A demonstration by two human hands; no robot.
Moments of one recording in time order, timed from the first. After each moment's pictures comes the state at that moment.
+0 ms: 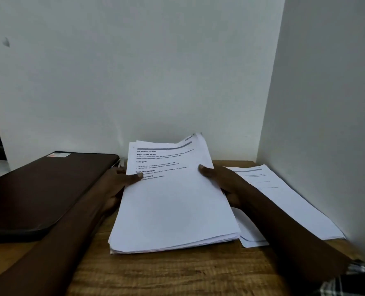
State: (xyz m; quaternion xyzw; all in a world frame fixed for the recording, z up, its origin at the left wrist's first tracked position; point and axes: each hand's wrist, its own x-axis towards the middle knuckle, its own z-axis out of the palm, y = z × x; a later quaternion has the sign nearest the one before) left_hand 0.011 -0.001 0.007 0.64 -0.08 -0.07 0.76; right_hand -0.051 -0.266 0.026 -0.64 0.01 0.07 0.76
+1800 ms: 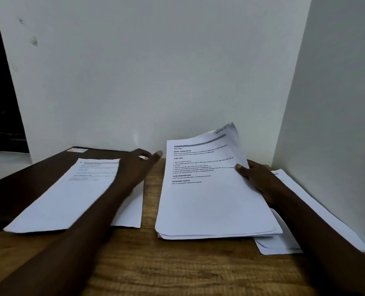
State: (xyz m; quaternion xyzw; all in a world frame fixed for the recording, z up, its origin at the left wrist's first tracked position) left_hand 0.014 -0.013 0.032 0.83 -0.08 0.17 0.52; right_hand -0.036 -0.306 0.028 -0.73 0.08 -0.10 0.67
